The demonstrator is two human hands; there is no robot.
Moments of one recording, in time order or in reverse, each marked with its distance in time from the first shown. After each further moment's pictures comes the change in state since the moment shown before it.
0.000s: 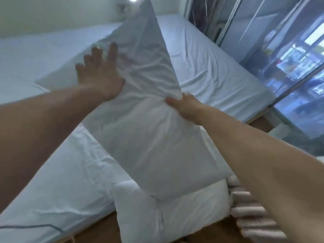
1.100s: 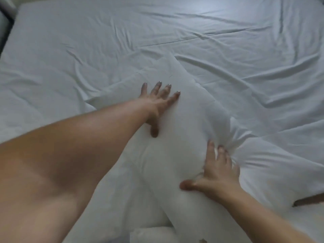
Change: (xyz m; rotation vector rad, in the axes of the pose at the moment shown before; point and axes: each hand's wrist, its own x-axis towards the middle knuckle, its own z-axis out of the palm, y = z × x) left_hand 0.084 -0.091 0.328 0.250 -0.716 0.307; right_hand 0.148 0.205 0.202 -0.863 -0.115 0.045
